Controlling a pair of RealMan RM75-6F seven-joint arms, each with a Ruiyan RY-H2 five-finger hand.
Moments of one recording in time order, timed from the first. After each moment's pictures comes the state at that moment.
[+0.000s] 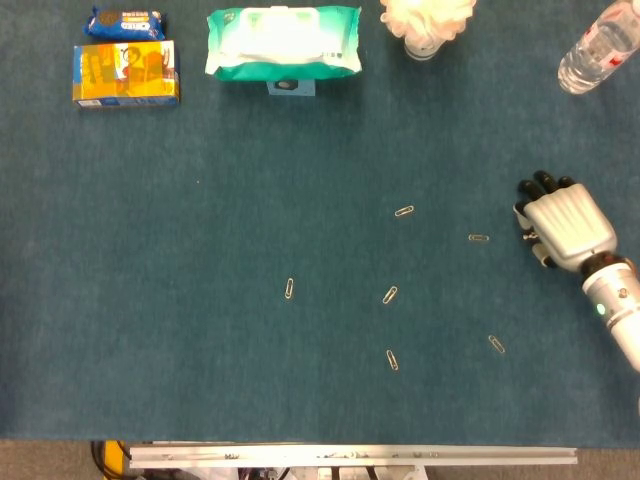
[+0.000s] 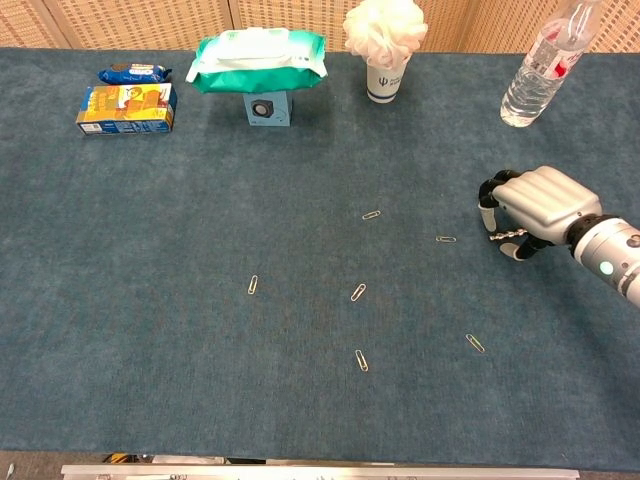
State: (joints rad) left arm -0.02 -1.10 -0.07 -1.65 1.41 1.54 0.10; right arm 0.51 -1.50 0.00 -1.44 -1.17 0.96 -0.63
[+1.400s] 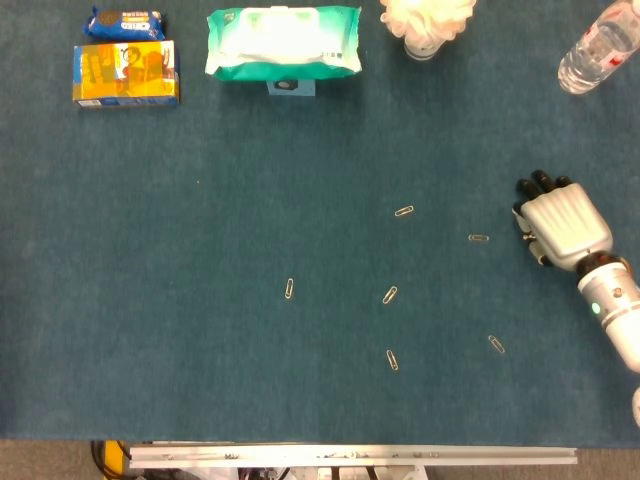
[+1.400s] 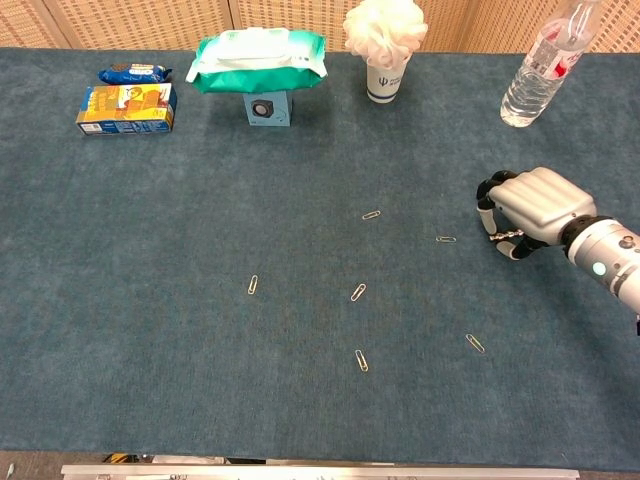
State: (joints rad) left arm -0.02 -1.10 -0.07 -1.65 1.41 1.55 0.10; right arm 0.52 -1.52 -0.01 -1.42 -1.14 0.97 -0.65
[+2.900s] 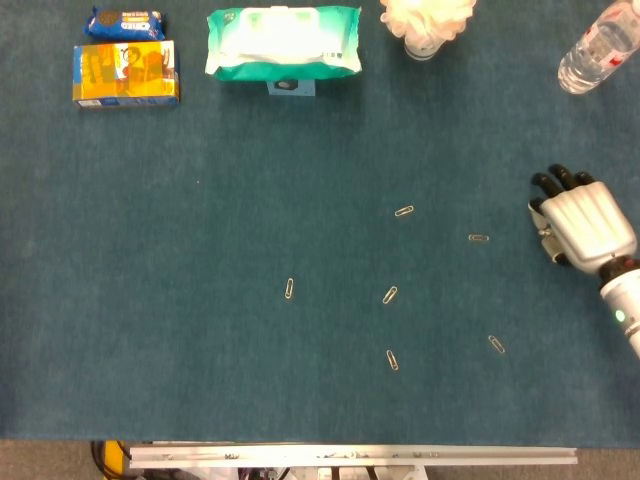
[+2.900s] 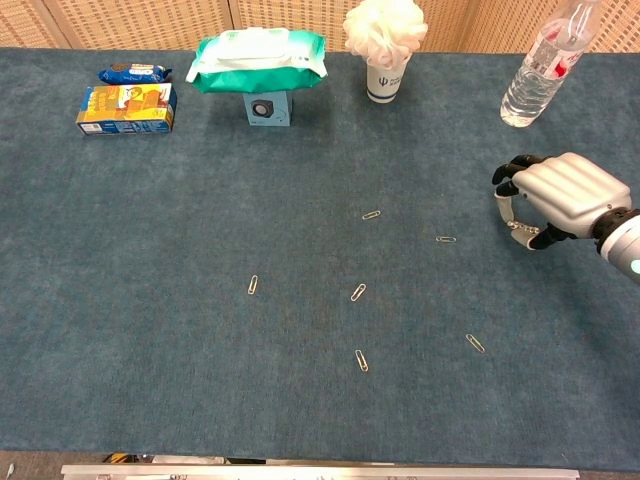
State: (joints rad) left arm -0.01 -1.10 -0.08 -1.65 1.41 1.55 0.09; right arm 0.47 -1.43 -0.02 -1.53 -1.22 1.07 -0.58
